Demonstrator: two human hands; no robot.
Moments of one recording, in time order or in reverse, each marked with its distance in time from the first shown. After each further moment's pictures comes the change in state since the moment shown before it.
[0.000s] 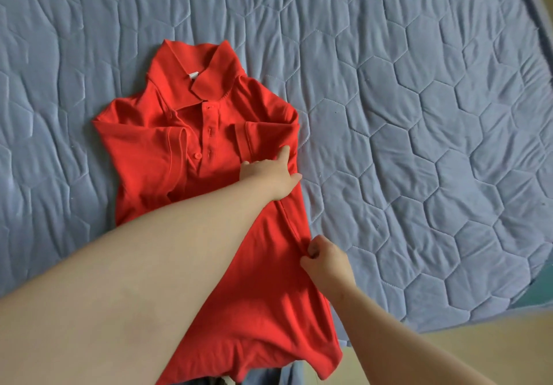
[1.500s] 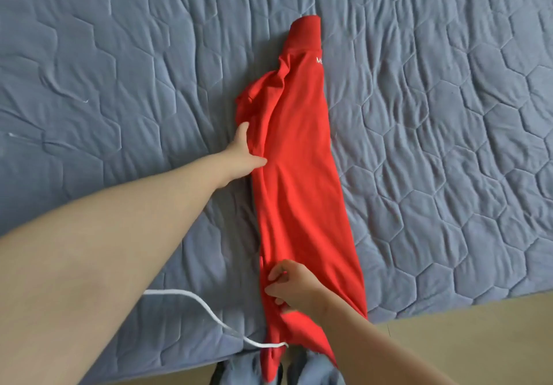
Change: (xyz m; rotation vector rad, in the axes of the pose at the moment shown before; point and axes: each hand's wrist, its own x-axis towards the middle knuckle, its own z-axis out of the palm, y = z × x) left_hand -0.070 -0.299 -0.015 -0.876 0.009 -0.006; right_hand -0.101 -0.149 0.241 0.257 -0.464 0.117
